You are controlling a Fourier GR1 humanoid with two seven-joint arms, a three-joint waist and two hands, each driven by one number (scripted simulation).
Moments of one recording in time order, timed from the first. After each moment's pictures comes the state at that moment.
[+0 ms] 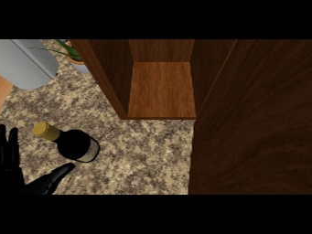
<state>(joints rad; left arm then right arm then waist) 0.28 0.06 -0.08 -2.08 0.18 0.53 0.00 -0.05 -0.16 0.07 -2.44 -0.19 0.07 0.56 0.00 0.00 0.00</state>
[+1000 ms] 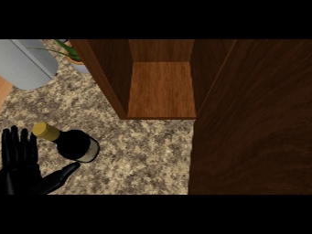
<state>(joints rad) 0.25 0.03 0.05 -1.72 0.34 0.29 -0.28 -0.10 -0.15 0.04 -2.44 -0.18 0.07 0.62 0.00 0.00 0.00</state>
